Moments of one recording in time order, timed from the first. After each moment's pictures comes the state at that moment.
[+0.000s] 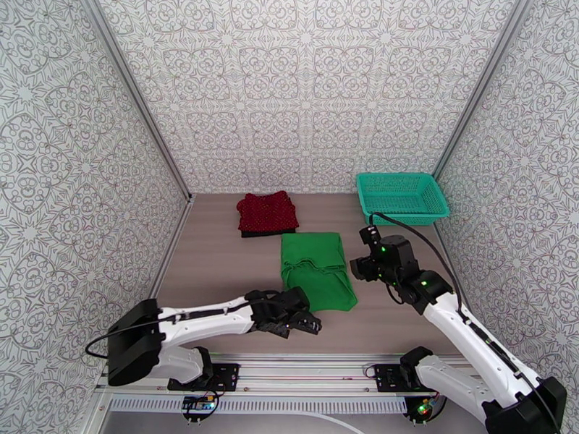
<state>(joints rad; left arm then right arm) -1.10 1.47 0.82 -0.60 -0.22 0.82 0.44 1.00 0.87 -0.58 0.04 0.08</state>
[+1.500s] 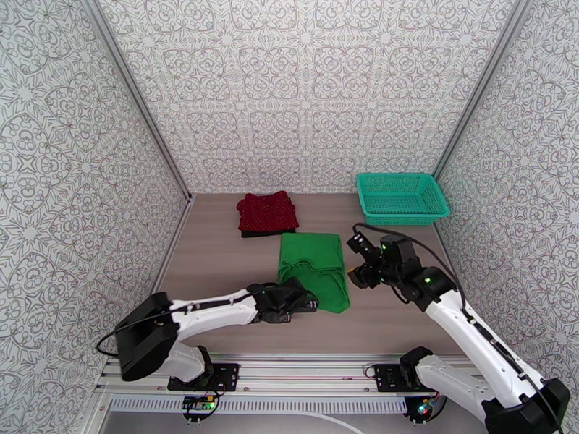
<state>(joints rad) -1.02 1.44 0.80 -0.54 -0.30 0.59 0.48 1.01 0.99 -0.78 -0.10 -0.38</state>
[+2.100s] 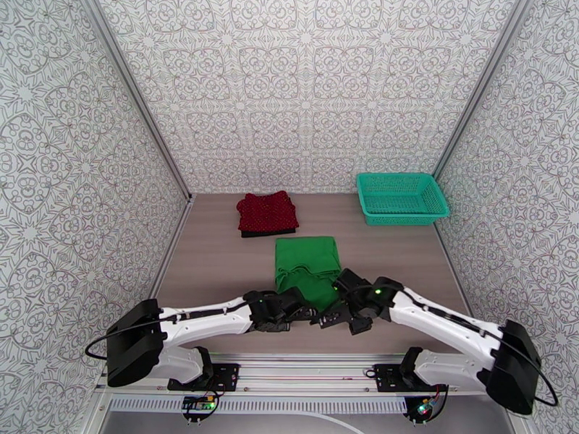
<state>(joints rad) -1.10 1.41 0.78 -0.60 -0.31 0.53 0.88 1.27 0.83 -0.93 0.10 -1.00</state>
